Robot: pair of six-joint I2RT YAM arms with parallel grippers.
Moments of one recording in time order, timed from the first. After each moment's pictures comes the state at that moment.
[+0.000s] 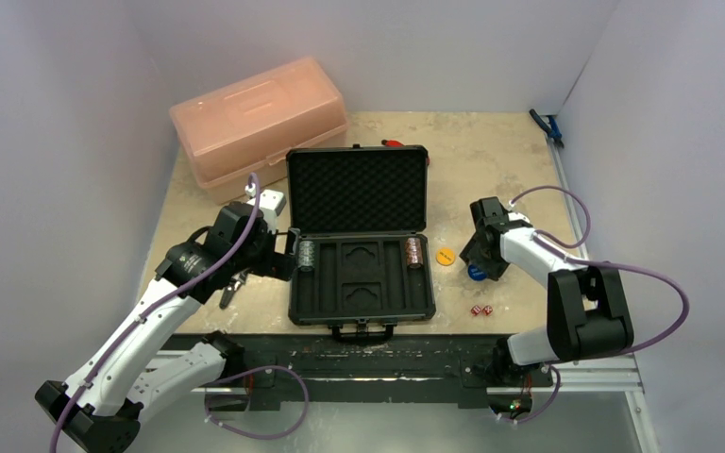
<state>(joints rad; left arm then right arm) -0.55 0.86 0.97 -0.94 -0.11 -0.25 0.18 1.43 0.72 -0.57 0.32 0.85</state>
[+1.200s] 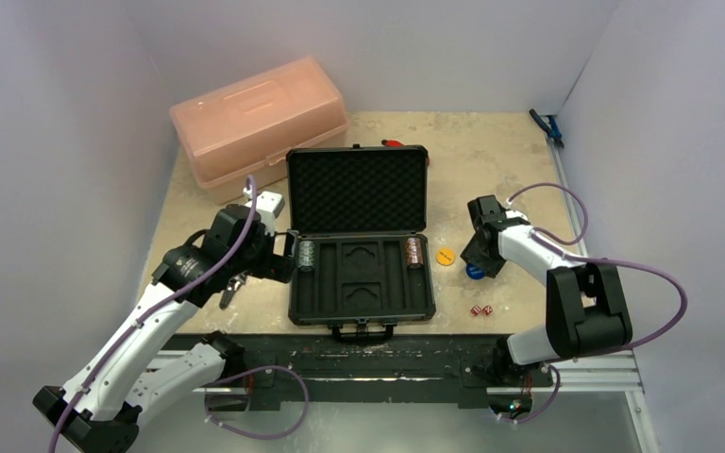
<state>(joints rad) -0.55 0.84 0.96 -0.94 -0.10 -0.25 0.20 1.44 0.75 -0.59 0.33 0.84</state>
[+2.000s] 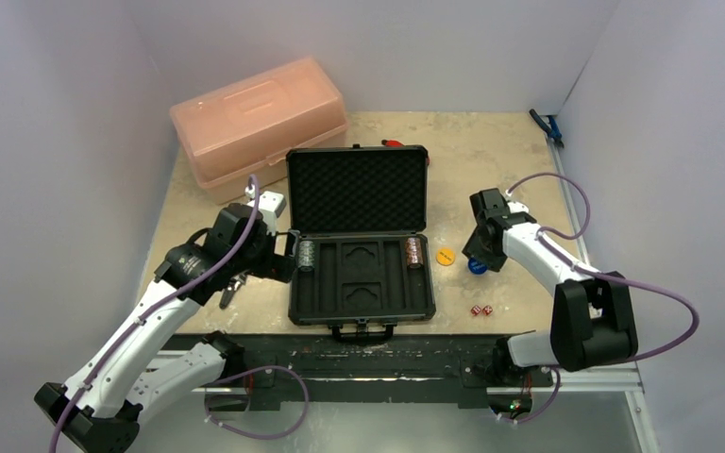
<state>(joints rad) -0.55 0.85 0.96 -0.94 -0.10 -0.25 0.21 1.38 0.81 -0.68 0.33 0.77</state>
